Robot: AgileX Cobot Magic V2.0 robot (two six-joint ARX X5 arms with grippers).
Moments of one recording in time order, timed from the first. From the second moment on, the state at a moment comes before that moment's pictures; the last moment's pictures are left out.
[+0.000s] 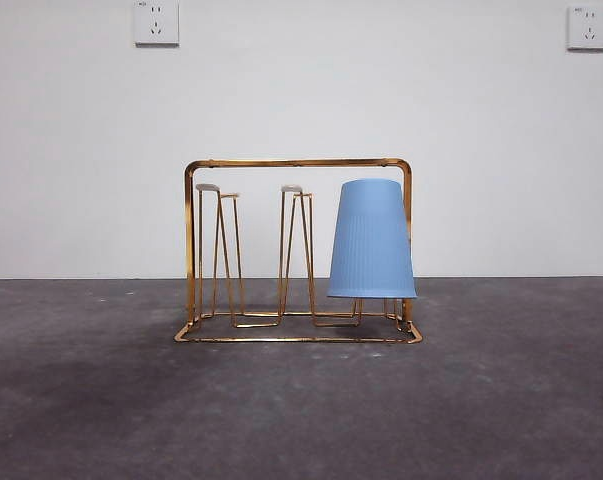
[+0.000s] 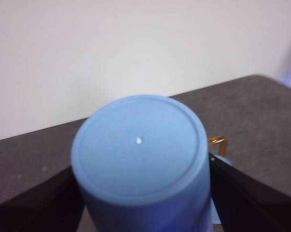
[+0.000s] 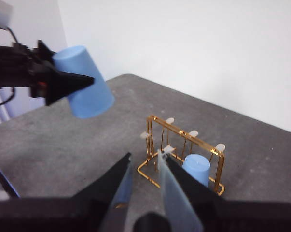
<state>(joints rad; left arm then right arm) -0.96 0.99 1.14 -0.42 -0.67 -0.14 0.77 0.63 1.37 -0.93 0.00 -0.03</state>
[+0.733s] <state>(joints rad) -0.63 1.29 1.10 -0.16 -0.31 -0.14 0.77 0.63 1.37 -1.06 0.05 0.00</state>
